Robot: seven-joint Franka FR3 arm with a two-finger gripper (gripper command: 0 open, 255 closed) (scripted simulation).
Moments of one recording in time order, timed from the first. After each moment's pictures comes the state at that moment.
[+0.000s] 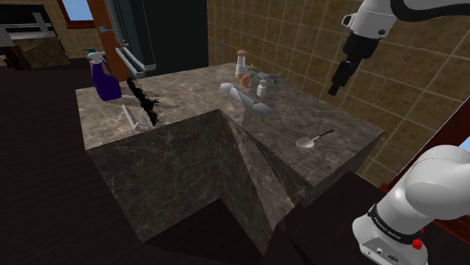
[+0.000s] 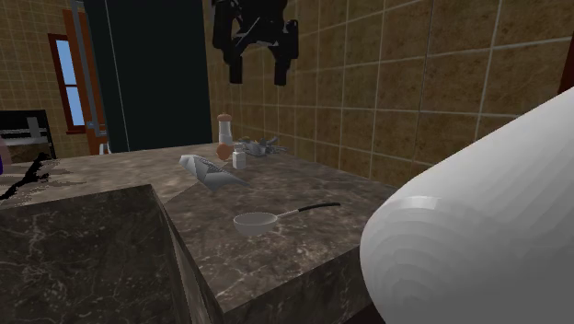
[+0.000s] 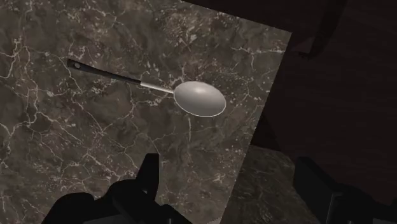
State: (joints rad) arm -0.01 -0.80 0.00 -2.35 0.01 1.64 -0.17
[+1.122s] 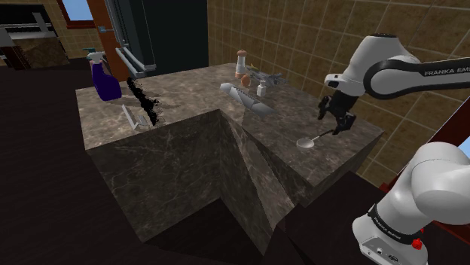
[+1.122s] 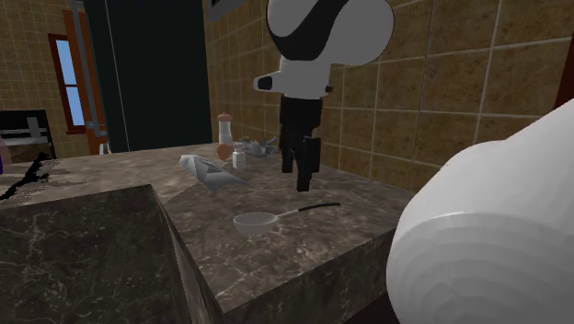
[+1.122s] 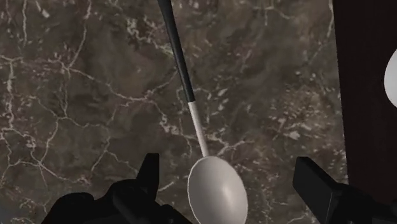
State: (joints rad) arm 0.19 -0.81 -0.43 -2.78 -0.32 2.10 -1.19
